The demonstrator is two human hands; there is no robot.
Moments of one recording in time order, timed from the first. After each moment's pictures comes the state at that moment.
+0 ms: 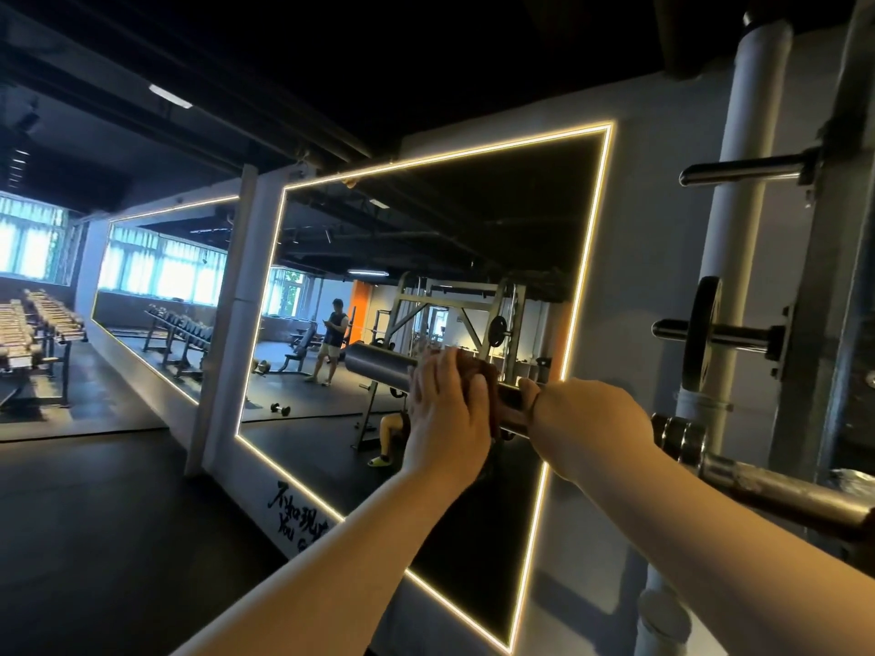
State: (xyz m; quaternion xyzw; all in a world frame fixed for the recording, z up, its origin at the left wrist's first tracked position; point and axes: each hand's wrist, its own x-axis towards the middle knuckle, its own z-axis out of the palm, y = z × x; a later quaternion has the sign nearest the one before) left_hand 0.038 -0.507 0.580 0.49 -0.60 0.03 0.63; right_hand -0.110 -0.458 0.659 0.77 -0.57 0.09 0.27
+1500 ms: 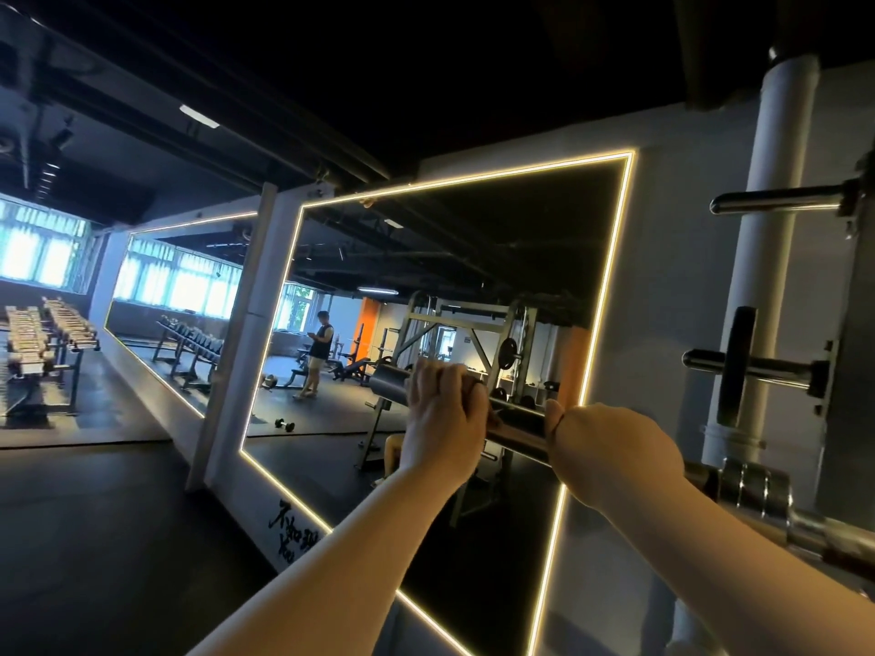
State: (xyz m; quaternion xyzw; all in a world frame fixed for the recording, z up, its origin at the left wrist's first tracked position) left_hand 0.092 -0.536 0.593 0.52 -0.61 0.07 0.60; right_hand -0.087 -0.478 0.653 0.75 -0.58 0.16 0.28
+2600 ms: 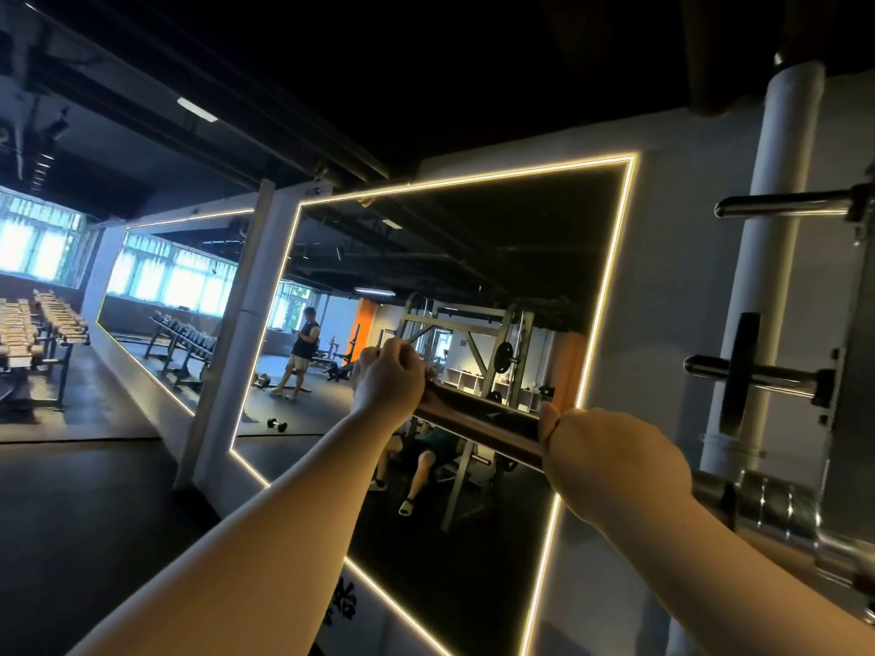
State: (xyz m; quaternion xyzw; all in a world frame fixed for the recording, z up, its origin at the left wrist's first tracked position) left_hand 0.172 -0.596 0.623 0.61 -0.51 0.05 0.60; right_hand -0.083 -0.493 0.647 0.74 -0.57 0.19 0.29
